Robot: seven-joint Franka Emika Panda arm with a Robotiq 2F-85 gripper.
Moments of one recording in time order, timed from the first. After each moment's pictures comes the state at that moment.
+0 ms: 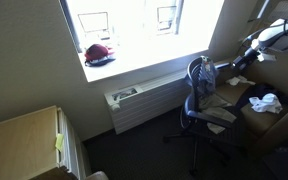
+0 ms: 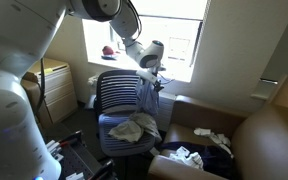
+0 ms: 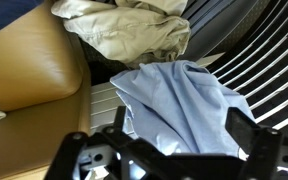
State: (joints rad) arm -0.02 0.66 0.11 -1.76 0.31 2.62 -0.34
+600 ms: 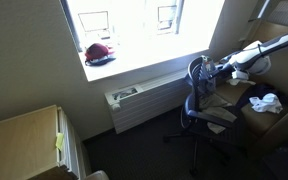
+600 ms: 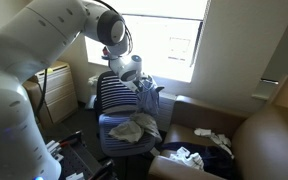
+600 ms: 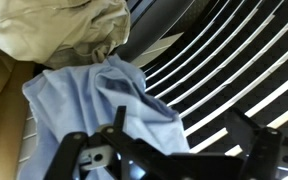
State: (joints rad) arm 0.01 0.89 0.32 -1.74 0.31 3.00 -0.24
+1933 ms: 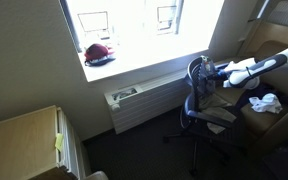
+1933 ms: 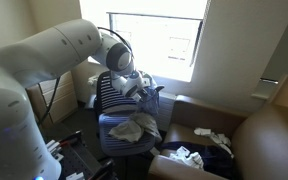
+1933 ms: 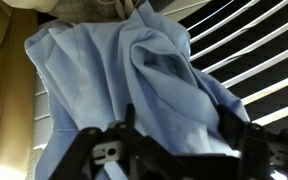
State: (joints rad) arm 0.00 1.19 0.31 -1.54 0.01 3.39 -0.08
